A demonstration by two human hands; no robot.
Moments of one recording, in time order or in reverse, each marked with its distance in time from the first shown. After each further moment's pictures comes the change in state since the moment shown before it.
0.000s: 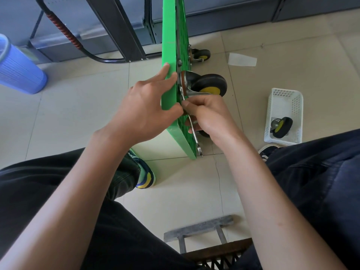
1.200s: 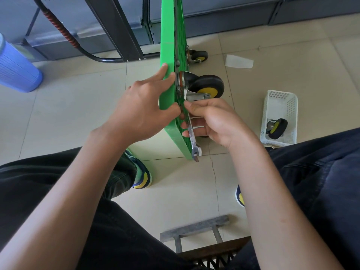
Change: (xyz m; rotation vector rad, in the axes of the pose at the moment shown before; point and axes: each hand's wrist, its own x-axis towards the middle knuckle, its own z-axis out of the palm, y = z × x) left_hand 0.000 -0.001 -0.001 0.001 -0.019 0.008; right_hand -0.008 -0.007 -0.015 0.315 -0.172 0.189
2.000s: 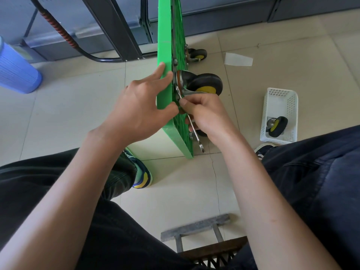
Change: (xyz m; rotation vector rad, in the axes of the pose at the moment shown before) left_hand -0.002 0.006 -0.002 0.004 0.007 -0.022; right_hand 0.012 0.009 0.008 -0.390 0.202 -0.200
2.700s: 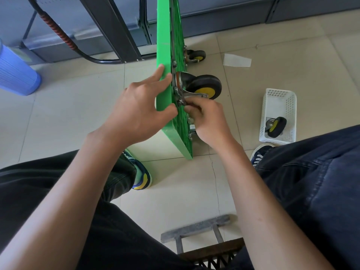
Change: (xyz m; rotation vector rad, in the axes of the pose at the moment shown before) left_hand 0.000 -0.001 0.000 -0.011 0.003 -0.001; right_hand 0.016 0.035 -0.001 -0.368 0.130 -0.385
